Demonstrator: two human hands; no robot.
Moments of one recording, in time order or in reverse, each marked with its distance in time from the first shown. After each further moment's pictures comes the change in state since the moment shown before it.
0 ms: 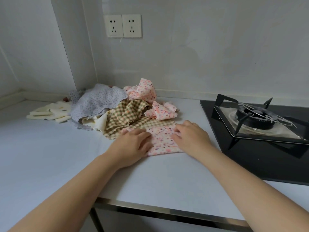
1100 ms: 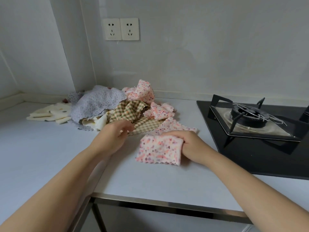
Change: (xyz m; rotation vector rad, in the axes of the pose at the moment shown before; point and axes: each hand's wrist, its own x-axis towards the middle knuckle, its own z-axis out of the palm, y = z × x) left_hand -0.013 -0.034 -0.024 -0.378 0.204 -0.121; right_hand -0.032 0.001 -0.008 0.785 -0.119 -0.264
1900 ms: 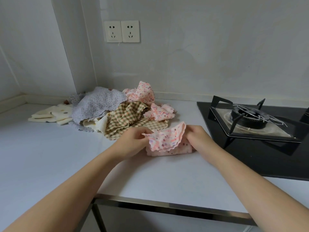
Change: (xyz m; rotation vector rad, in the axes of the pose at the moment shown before) left_hand 0.001 0.050 0.022 -0.352 -0.228 -0.154; right_hand 0.008 0.006 -0.014 0.307 0.222 0.340
